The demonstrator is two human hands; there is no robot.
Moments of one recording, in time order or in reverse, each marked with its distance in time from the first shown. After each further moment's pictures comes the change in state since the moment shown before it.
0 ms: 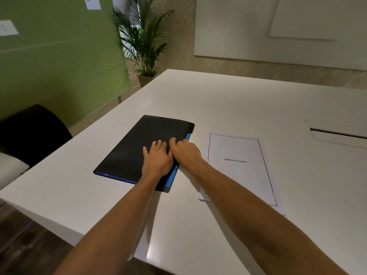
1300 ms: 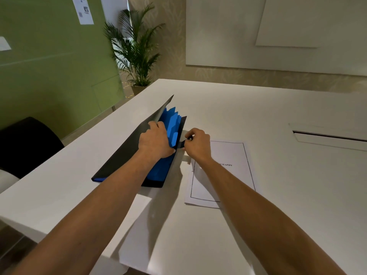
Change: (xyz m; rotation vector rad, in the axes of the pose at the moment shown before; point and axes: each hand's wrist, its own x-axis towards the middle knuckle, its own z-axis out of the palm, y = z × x) left_hand 0.016 0.080 -0.085 0.362 0.037 0.010; right_hand -0.023 0.061 -0.042 0.964 0.334 0.554
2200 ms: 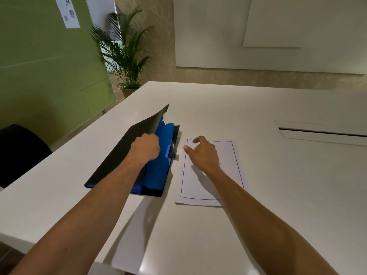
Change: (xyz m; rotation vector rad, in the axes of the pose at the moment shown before) left_hand 0.000 0.001 0.001 -0.141 -0.136 0.059; right_hand -0.033 0.028 -0.050 -0.150 -0.047 0.068
